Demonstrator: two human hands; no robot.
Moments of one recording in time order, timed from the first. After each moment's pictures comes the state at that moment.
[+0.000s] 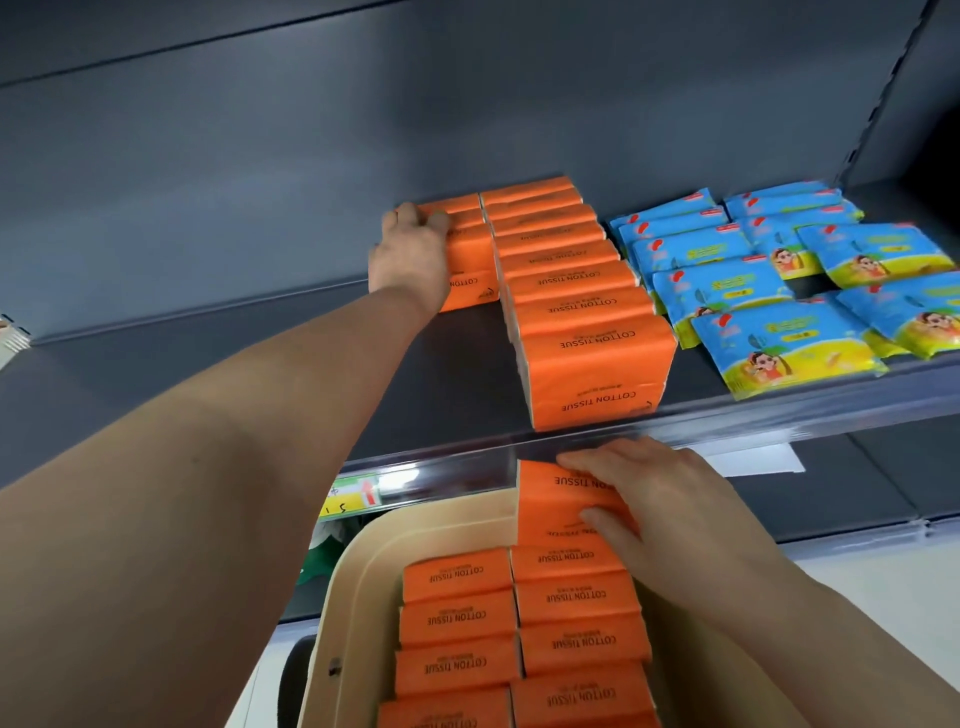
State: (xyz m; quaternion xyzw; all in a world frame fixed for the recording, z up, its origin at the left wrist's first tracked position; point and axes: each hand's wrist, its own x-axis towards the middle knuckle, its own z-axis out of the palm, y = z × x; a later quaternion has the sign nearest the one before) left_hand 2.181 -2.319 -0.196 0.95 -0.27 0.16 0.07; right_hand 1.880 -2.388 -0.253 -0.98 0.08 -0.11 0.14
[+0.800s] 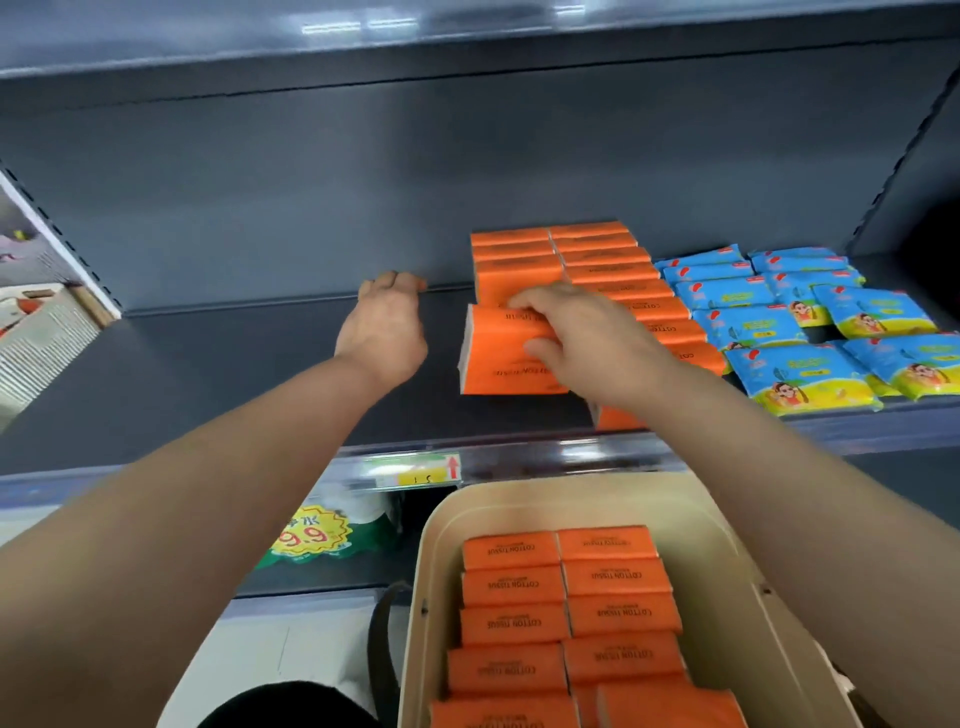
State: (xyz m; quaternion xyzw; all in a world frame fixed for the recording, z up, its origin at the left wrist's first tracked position) left_hand 2.120 -2.183 -0.167 0.95 -0.26 0.08 0.17; right_hand 1.984 -2.349 -0.152 -0.98 0.02 -0.14 0.16
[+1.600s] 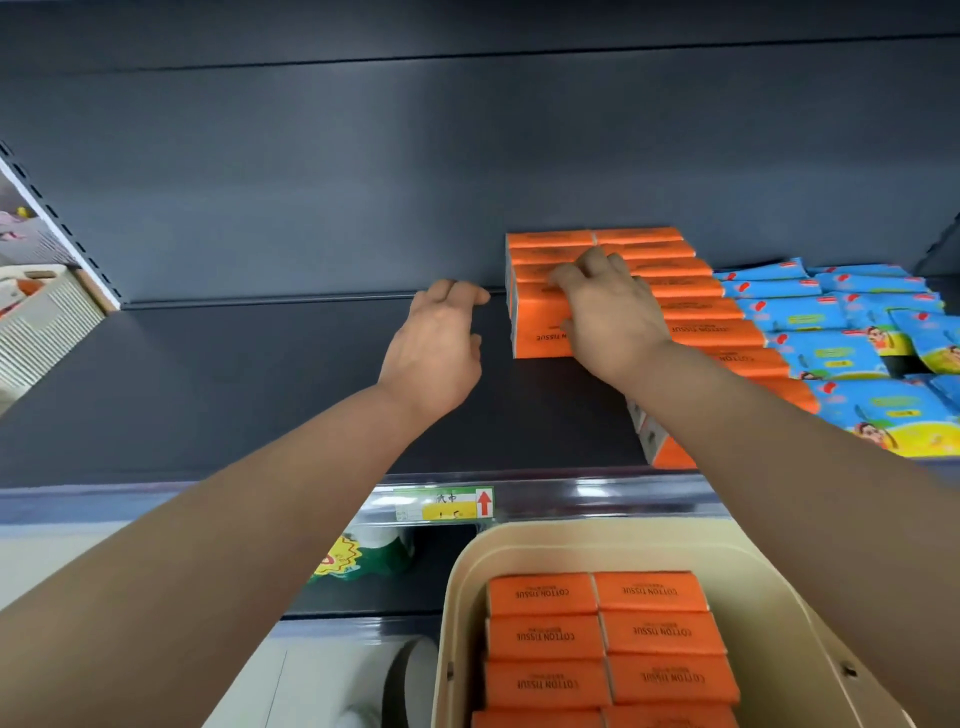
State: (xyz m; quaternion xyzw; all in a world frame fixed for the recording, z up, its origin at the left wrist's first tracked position) left_hand 2.158 -2.178 -0.185 0.91 -0.30 0.09 0.25; right_hand 2.111 -2.352 -0.180 -0.98 0.11 -0.18 0.00
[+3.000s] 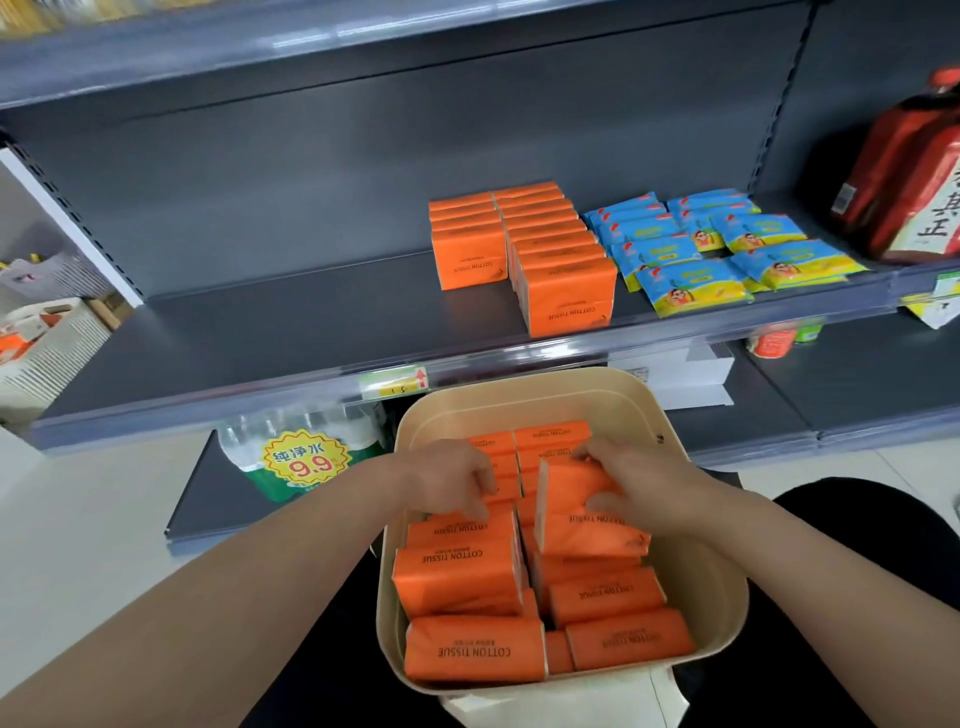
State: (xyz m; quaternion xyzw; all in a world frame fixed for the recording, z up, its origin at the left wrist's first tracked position) left_hand 1.917 -2.144 -0.228 0.86 -0.40 -0.32 0.02; right_hand 1.771 -2.332 -0.248 -0.98 0.08 0.10 0.18
